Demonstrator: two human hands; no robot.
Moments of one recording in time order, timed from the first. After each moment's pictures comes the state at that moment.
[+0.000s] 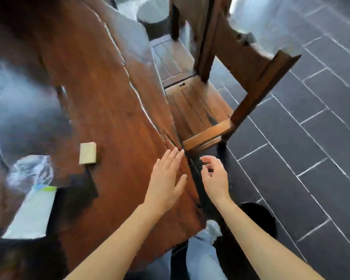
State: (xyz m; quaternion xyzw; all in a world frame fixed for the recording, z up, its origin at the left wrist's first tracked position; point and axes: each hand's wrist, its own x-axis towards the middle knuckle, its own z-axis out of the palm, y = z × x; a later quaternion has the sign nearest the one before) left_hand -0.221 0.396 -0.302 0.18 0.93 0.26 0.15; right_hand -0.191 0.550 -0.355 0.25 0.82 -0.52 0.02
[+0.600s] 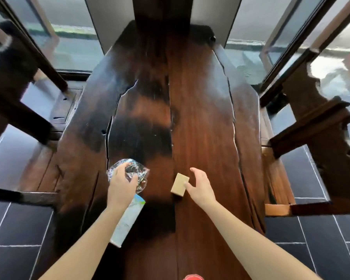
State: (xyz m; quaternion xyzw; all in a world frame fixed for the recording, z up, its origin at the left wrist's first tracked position) left_hand -0.304 0.043 -0.294 -0.31 0.86 0.40 0.00; right_hand -0.370 0.268 -0.317 0.00 0.91 -0.34 0.23
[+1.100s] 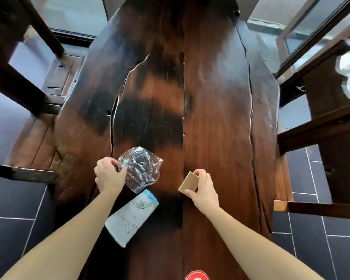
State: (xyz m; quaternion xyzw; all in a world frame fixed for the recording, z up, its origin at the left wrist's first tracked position) left_hand -0.311 -0.015 -0.359 -0.44 0.83 0.33 0.03; right_hand -0.354 0.253 -0.356 0.01 0.93 -0.26 0.25
